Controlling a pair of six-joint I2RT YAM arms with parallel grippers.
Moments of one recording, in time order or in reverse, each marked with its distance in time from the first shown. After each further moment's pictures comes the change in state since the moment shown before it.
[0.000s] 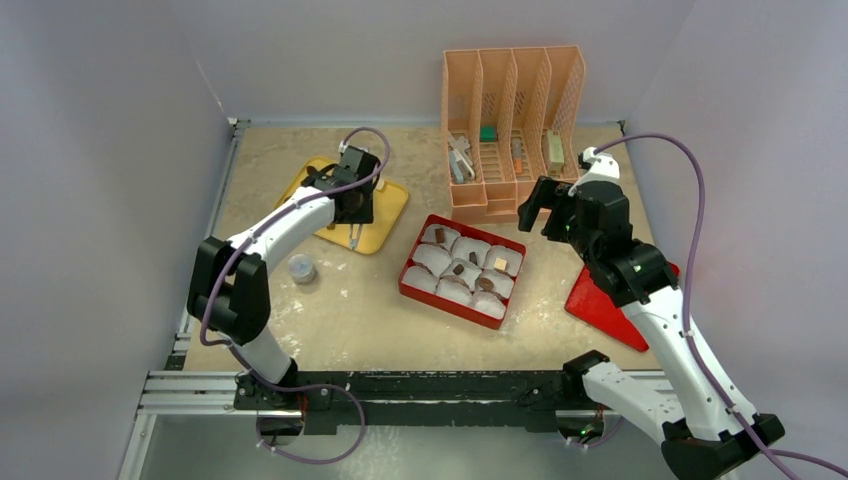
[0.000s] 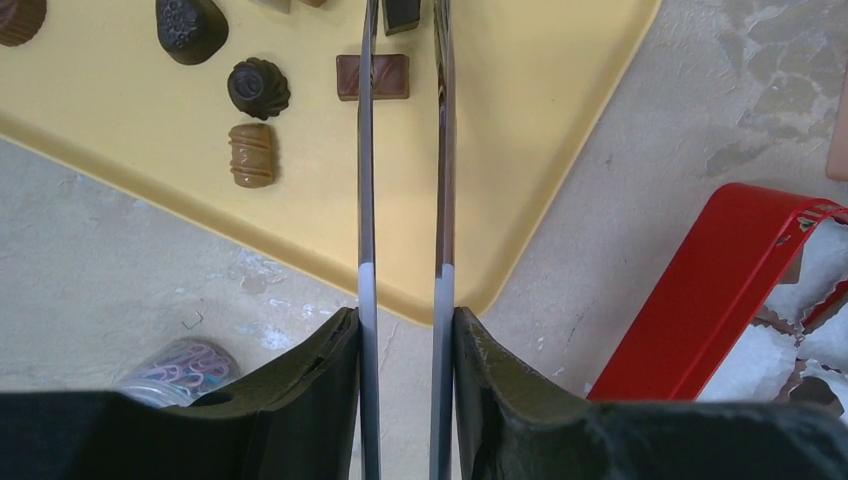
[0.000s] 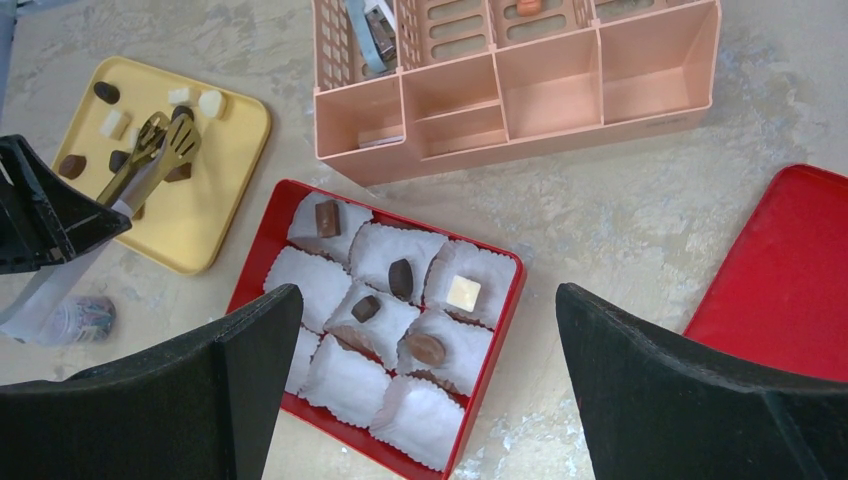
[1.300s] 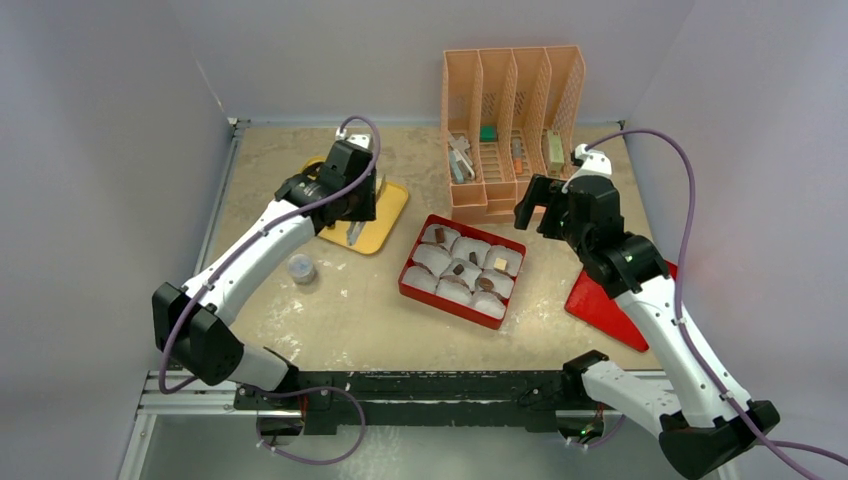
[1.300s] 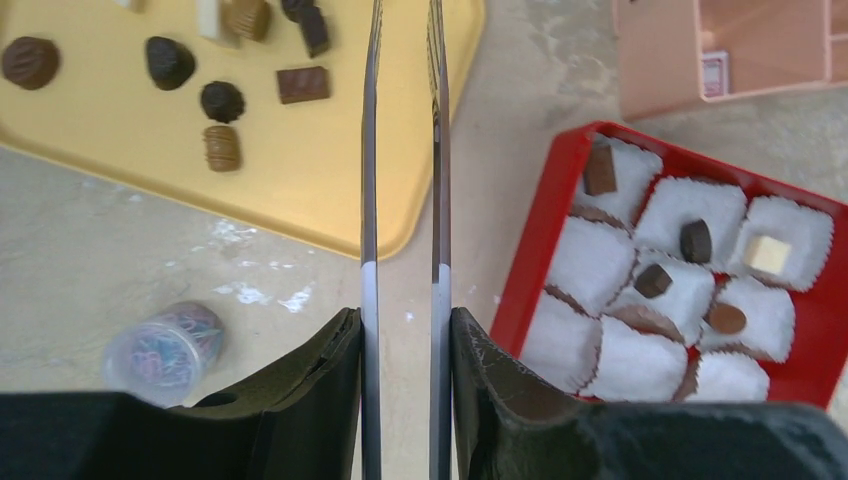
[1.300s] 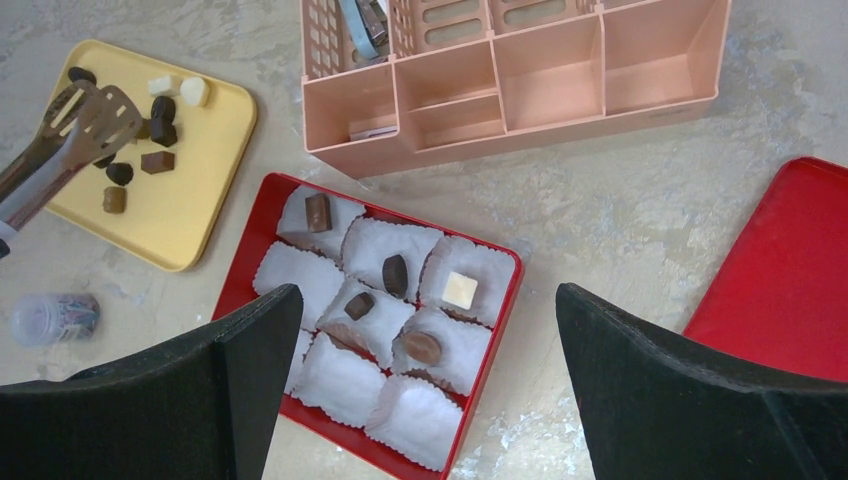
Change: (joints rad) left arm -0.114 -0.229 0.060 -0.125 0.071 -0.009; right arm 0.000 0.054 0.007 0.001 0.000 -0.001
